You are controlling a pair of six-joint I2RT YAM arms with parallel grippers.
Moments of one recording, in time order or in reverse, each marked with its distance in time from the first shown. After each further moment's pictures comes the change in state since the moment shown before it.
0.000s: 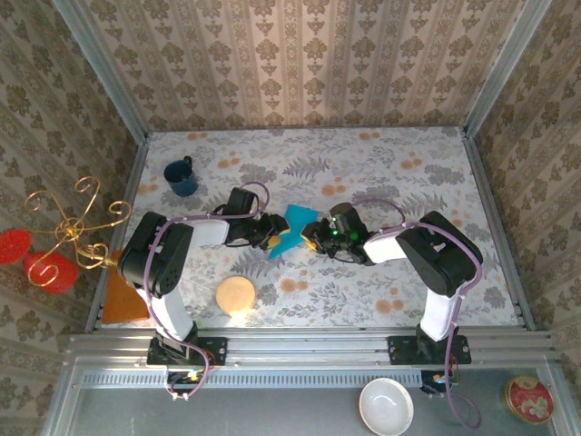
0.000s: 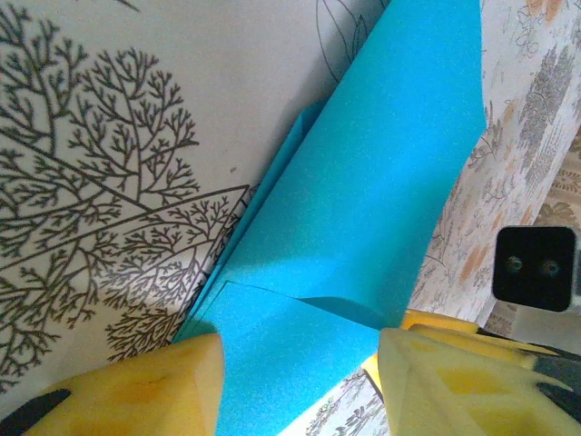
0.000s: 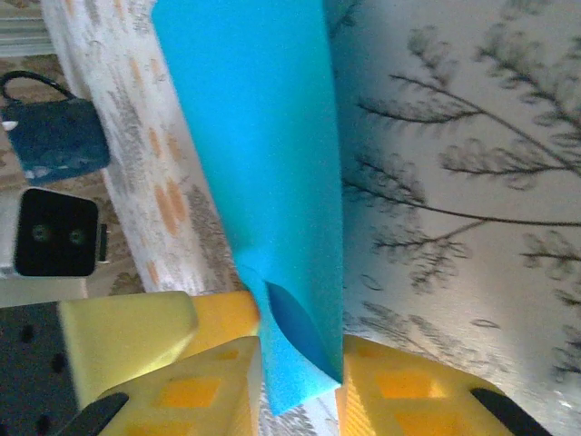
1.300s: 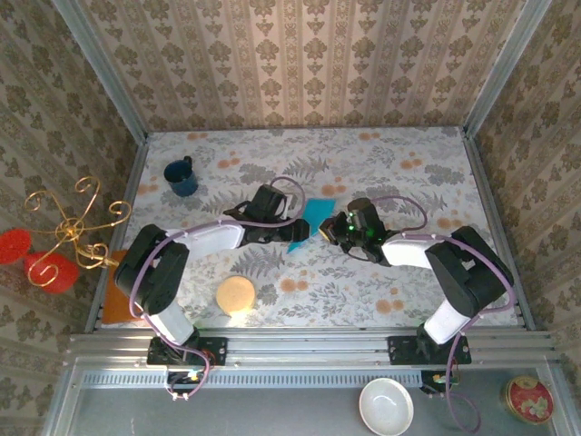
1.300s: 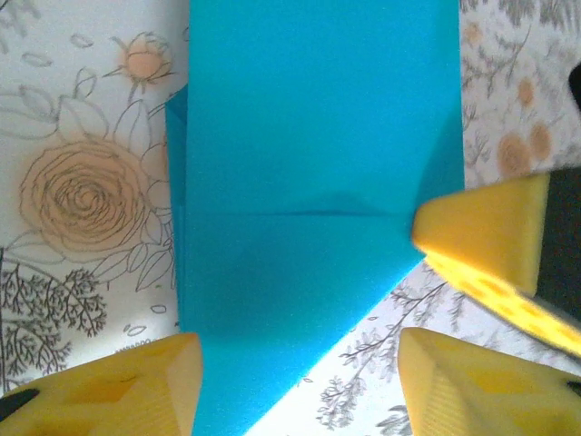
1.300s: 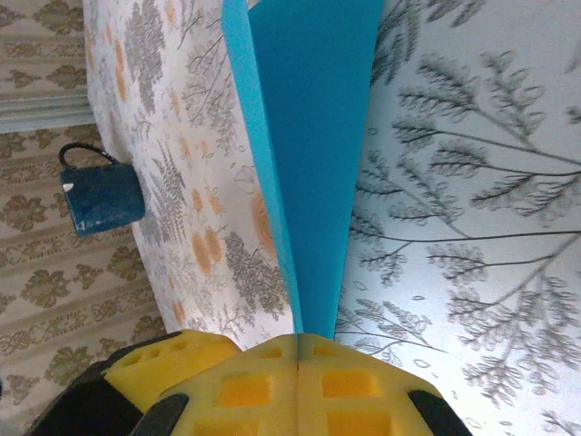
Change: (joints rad) left arm -0.245 -0.109 0.116 -0.165 -0.316 0.534; right arm -0.084 -0.215 -0.073 -0.153 0.072 -0.014
